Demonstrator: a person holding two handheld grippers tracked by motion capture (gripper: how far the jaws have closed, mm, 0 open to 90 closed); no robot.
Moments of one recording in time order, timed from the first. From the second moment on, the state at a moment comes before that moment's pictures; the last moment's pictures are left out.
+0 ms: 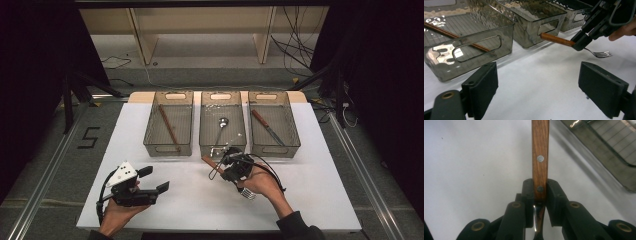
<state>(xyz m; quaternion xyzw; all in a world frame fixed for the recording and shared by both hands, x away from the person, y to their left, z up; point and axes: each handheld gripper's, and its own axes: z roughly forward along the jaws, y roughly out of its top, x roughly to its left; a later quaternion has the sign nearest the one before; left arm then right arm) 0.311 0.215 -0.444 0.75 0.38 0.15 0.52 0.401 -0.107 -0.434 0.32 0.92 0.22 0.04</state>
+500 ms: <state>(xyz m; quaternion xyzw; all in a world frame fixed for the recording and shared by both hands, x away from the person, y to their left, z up) 0.311 0.216 -0.444 0.75 0.38 0.15 0.52 0.418 -0.145 -0.387 0.36 0.87 0.32 0.06</state>
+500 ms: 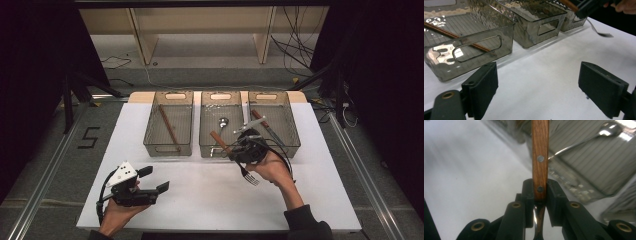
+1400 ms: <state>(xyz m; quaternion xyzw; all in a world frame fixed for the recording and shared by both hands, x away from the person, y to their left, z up) 0.311 0.215 -0.444 0.75 0.38 0.15 0.52 0.480 -0.227 -0.330 0.46 0.79 0.37 0.17</state>
